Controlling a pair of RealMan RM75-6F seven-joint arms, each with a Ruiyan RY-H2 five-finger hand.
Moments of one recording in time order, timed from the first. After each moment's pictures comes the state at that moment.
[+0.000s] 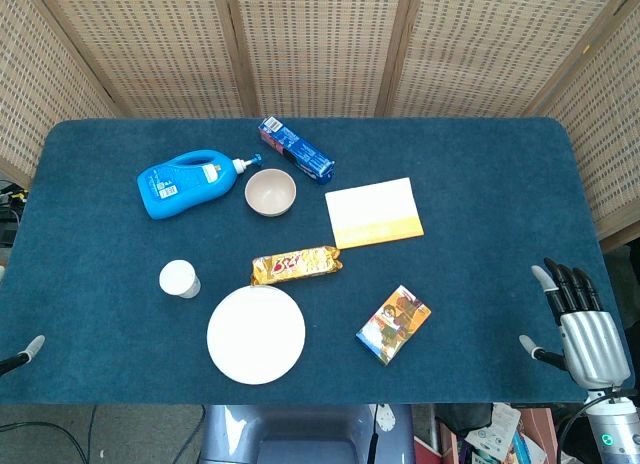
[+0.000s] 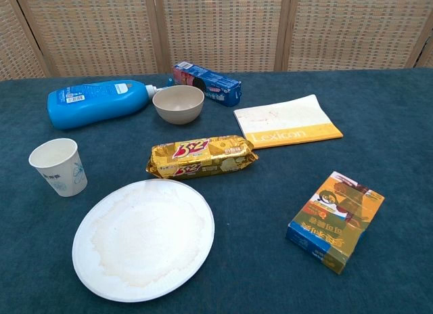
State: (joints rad) left arm 0.03 -1.13 -0.08 -1.70 1.46 1.64 0.16; right arm 0.09 -1.10 0.06 -1.65 -1.60 1.54 -0.03
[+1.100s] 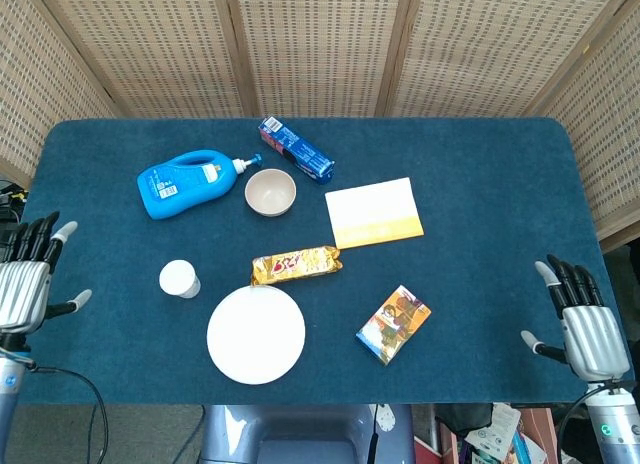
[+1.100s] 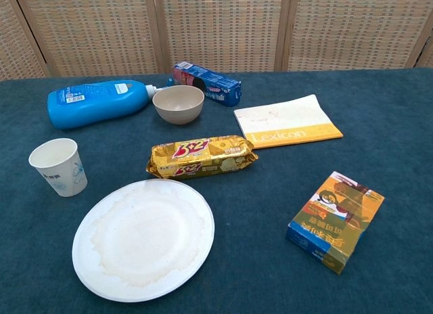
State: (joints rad) left arm -0.22 -1.12 -0.20 -1.72 1.37 1.35 0.24; right arm 0.11 -1.12 0.07 -1.62 -1.55 1.49 0.01
